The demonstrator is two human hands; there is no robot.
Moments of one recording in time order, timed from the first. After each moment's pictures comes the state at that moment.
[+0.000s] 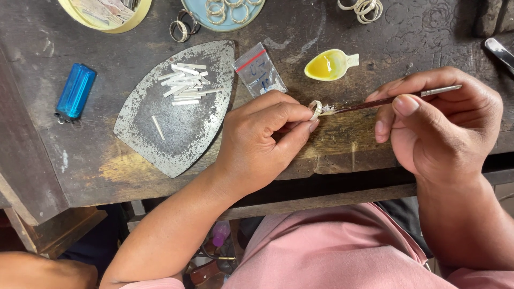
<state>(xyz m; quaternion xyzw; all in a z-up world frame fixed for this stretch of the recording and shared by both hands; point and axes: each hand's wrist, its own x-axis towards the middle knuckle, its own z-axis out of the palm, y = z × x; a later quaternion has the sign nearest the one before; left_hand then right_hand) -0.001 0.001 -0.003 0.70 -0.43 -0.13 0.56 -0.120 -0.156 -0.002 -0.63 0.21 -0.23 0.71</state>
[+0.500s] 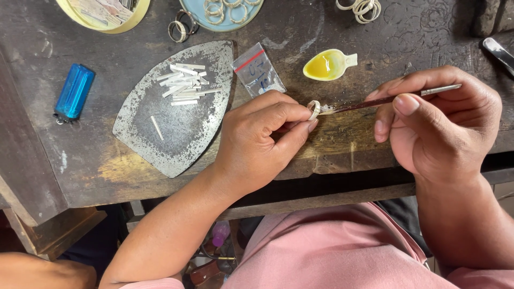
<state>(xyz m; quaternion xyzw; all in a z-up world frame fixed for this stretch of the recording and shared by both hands) 0.000 0.001 -0.003 0.70 -0.43 -0.13 0.56 -0.119 -0.156 -0.003 -0.63 0.21 -0.23 0.71</state>
